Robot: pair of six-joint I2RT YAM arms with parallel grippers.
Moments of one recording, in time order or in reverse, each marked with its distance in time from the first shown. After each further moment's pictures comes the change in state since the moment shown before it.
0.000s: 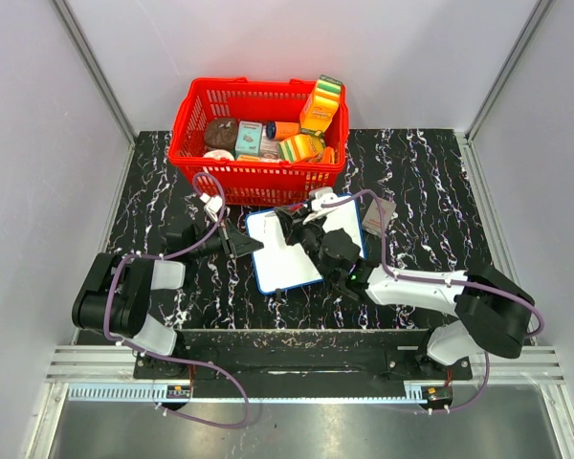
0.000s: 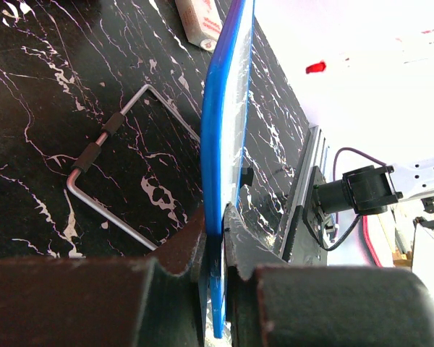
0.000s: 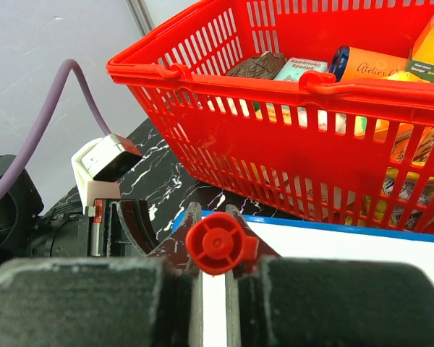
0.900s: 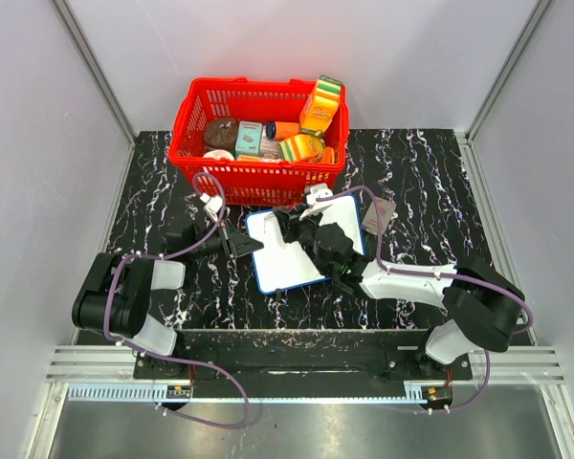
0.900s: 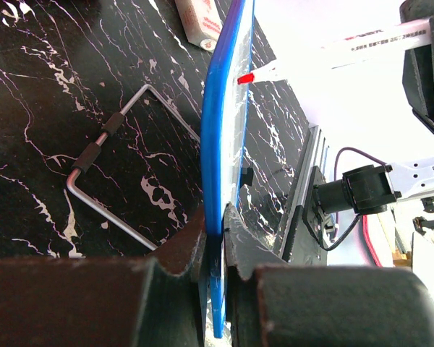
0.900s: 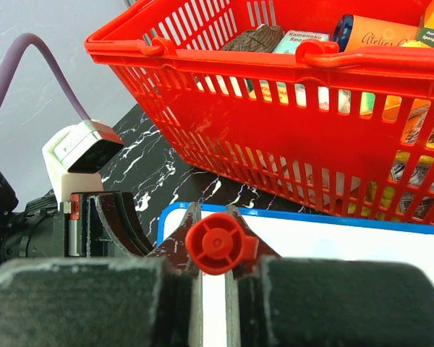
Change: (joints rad) left arm 0.000 0.000 0.000 0.000 0.000 0.000; right arm -0.039 0.068 0.039 -0.046 -0.038 0.051
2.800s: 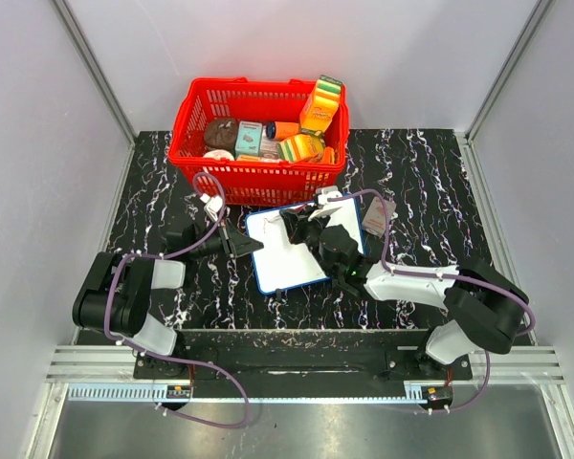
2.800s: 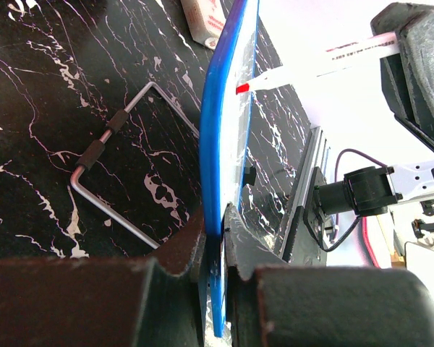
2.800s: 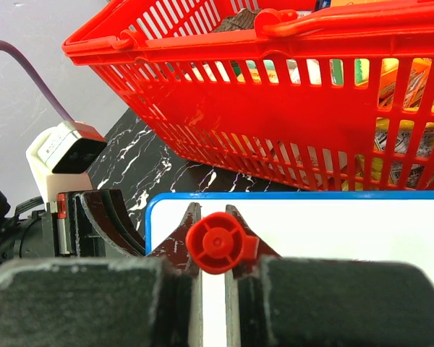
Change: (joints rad) left arm 0.000 0.006 0.005 -0.015 -0.005 0.000; right arm -0.027 -0.018 -0.058 0.004 0.012 0.108
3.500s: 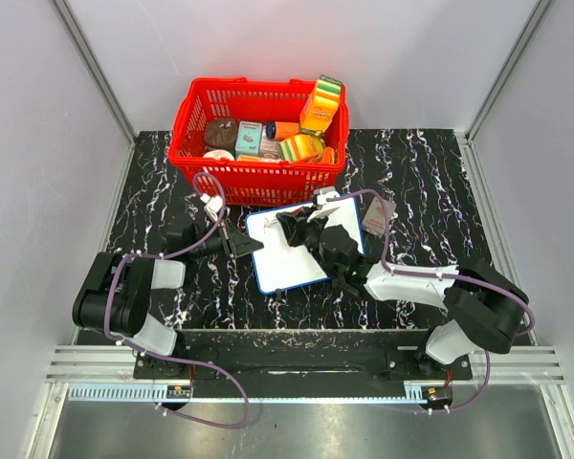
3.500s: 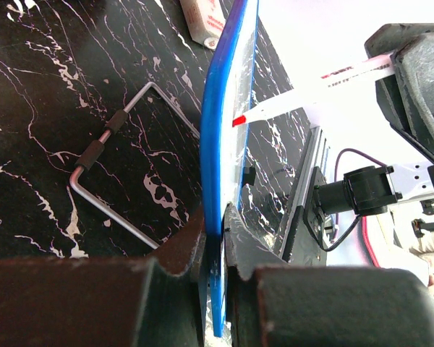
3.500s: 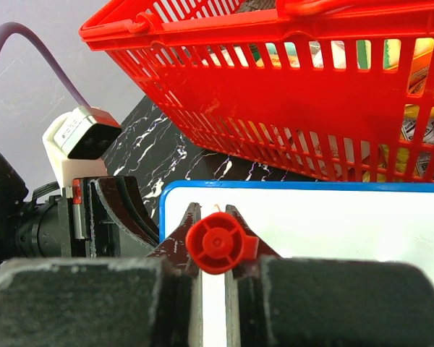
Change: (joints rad) left arm 0.000 0.000 0.000 0.001 0.001 0.000; right arm -0.004 0.000 -0.005 -0.009 -0.063 0.036
